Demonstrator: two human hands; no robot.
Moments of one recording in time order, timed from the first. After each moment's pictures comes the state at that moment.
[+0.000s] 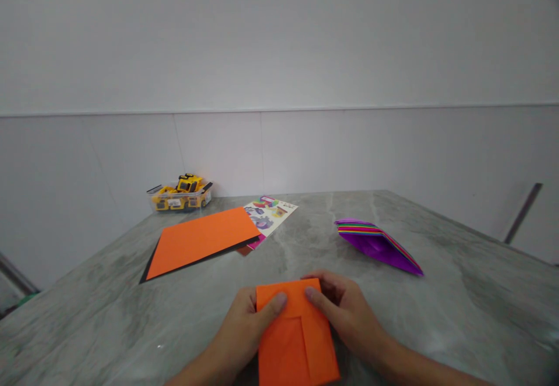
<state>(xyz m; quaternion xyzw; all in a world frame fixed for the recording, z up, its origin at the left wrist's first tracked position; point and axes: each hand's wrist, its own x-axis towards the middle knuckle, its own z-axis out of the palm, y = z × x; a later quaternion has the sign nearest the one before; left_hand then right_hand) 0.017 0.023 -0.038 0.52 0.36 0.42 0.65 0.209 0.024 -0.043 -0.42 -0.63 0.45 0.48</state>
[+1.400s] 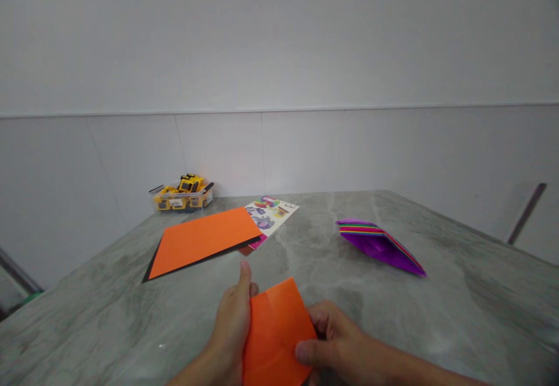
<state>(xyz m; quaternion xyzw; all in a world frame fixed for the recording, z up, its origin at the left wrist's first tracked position) 0.020 0.024 -0.025 0.33 0.55 0.52 0.57 0.189 0.007 -0.035 -0.18 -0.57 0.74 0.31</state>
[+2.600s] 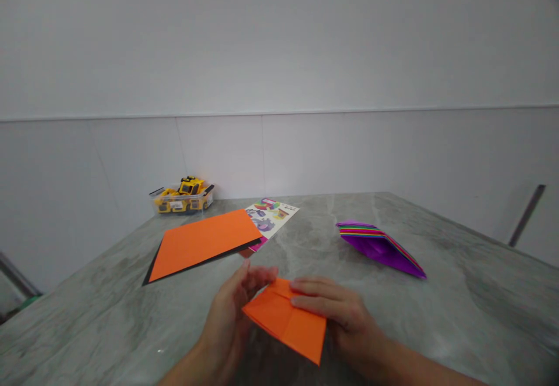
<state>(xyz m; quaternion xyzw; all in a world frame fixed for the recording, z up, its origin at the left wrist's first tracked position) 0.013 0.020 -0.006 0.29 0.36 0.58 0.67 0.215 0.025 -0.043 -0.25 -0.83 0.19 0.47</state>
